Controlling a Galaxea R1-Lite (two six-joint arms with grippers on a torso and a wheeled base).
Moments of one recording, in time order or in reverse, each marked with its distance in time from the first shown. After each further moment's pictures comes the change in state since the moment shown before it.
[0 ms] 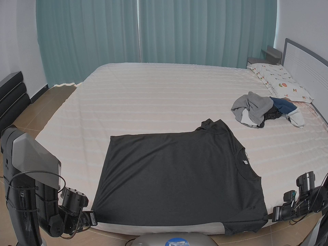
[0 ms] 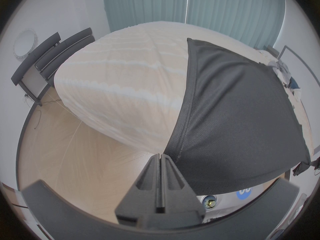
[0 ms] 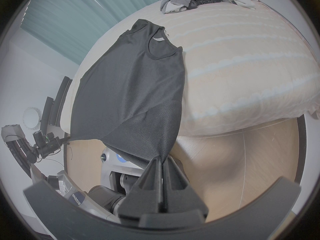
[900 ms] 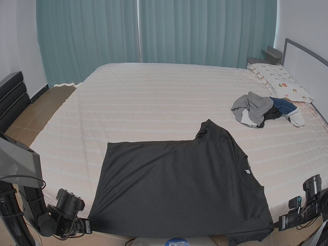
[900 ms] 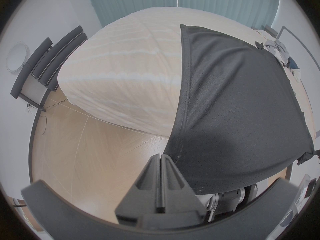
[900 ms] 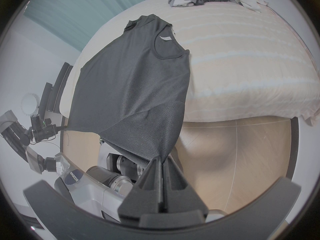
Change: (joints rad) left arm -0.033 -0.229 0.000 0.380 -0.020 0.040; right arm -0.022 -0.243 0.000 0.343 -0.018 -0.139
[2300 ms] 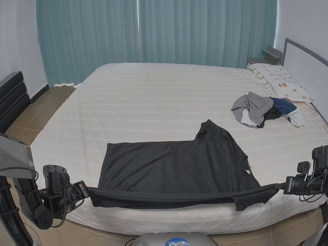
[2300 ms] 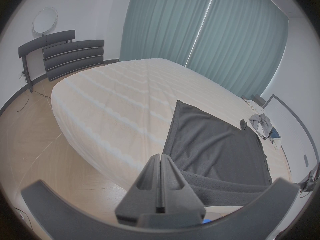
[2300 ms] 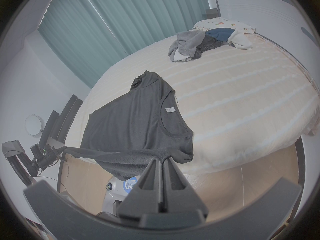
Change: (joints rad) left arm 0.109 -0.031 -0.063 -0.458 -0.021 -0.130; right arm -0.001 -0.092 -0.236 -0.092 0.001 0.197
